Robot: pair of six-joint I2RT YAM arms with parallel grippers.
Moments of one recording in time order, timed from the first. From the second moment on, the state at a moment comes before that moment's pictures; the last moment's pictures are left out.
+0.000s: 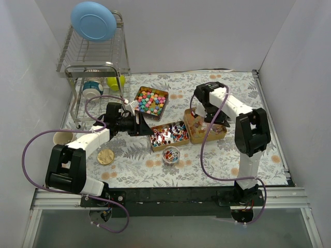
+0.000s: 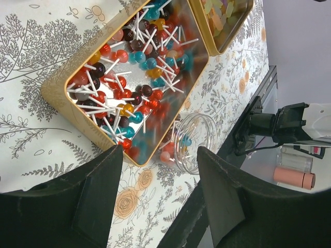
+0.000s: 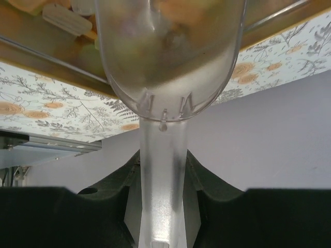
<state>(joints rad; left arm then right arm) -0.25 1.42 0.77 -0.12 0.80 -0.40 0.44 1.94 1.58 -1.36 0.44 -0.76</state>
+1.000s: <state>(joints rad) -0.25 1.38 0.73 -0.12 0.79 -0.37 0.54 2.28 2.08 -1.35 0.26 -0.79</state>
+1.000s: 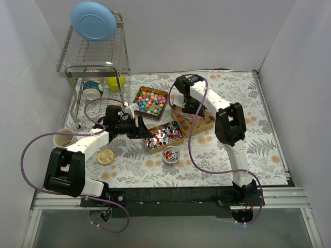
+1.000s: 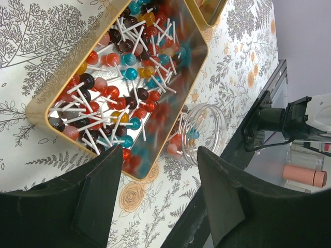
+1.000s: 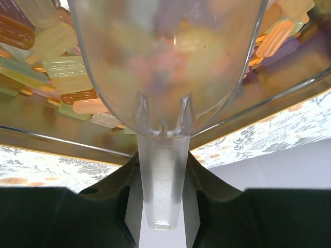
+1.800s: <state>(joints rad) -0.23 1.39 0.73 -0.13 0.78 -0.35 0.45 1.99 1.88 -1.24 0.11 -0.80</state>
